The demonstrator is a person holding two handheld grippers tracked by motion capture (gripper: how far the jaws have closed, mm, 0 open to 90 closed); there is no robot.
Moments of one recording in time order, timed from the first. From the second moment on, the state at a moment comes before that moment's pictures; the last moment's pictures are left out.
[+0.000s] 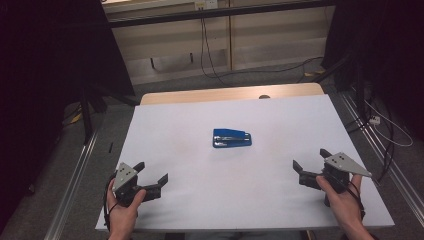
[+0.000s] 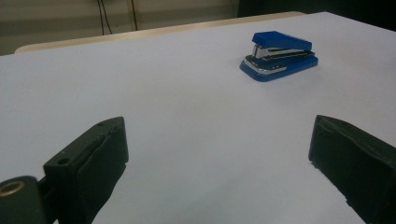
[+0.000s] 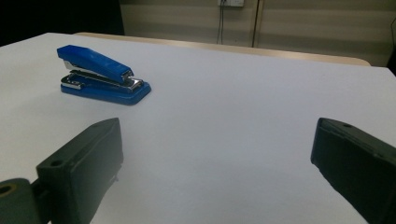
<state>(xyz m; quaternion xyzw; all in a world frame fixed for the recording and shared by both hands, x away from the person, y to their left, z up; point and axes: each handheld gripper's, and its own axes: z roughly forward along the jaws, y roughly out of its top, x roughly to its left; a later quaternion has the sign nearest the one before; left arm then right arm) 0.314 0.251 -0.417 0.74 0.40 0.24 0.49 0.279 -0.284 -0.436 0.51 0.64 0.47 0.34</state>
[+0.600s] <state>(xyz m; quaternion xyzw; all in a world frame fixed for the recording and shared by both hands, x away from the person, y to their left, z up) 0.311 0.247 -0.421 0.74 0.40 0.23 0.49 0.275 -0.286 -0.441 0.51 0.63 0.48 0.34</state>
